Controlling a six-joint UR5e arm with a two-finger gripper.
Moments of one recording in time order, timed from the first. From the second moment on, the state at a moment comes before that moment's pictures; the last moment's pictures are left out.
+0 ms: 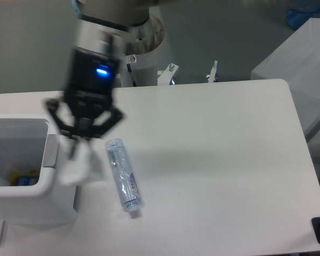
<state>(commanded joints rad) 2.09 -1.75 -1.37 -0.80 1.12 -0.18</state>
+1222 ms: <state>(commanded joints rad) 2.00 -1.78 -1.42 -0.79 1.20 0.00</state>
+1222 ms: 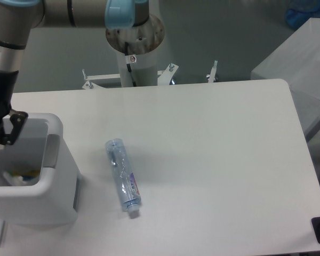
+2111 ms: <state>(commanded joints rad) 2.18 -1.85 -1.54 -0.93 1.58 0.20</state>
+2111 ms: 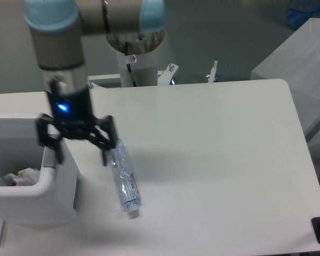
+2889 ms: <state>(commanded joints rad) 2.22 -2.13 -1.55 -0.84 1.57 -0.14</state>
